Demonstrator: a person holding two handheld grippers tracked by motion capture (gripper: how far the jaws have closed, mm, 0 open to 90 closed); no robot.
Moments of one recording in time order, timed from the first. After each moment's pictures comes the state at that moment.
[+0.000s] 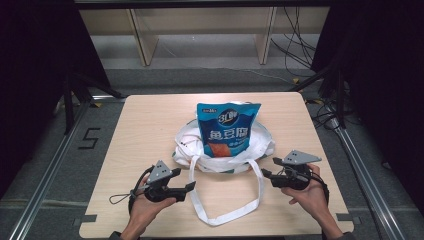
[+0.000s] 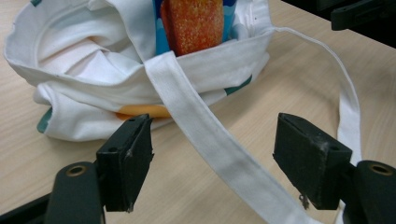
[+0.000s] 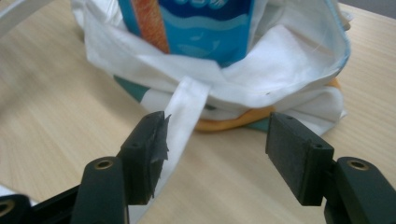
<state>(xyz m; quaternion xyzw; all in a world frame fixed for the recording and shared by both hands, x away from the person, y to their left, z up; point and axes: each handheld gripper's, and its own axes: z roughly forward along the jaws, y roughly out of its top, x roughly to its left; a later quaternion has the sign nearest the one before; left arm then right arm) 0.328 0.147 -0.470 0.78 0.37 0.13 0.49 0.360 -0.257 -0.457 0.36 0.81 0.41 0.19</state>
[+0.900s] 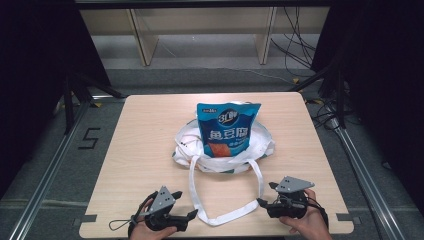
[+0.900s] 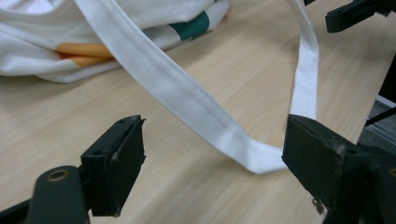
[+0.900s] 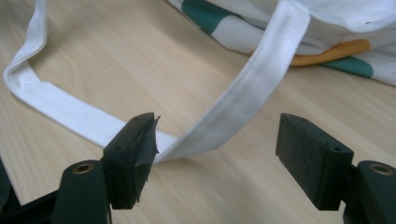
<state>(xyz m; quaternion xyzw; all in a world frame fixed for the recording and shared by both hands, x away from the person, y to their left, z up) 0.271 0.136 -0.498 0.80 0.35 0.12 0.47 0.305 -0.244 -0.486 0.33 0.85 0.38 0.15</state>
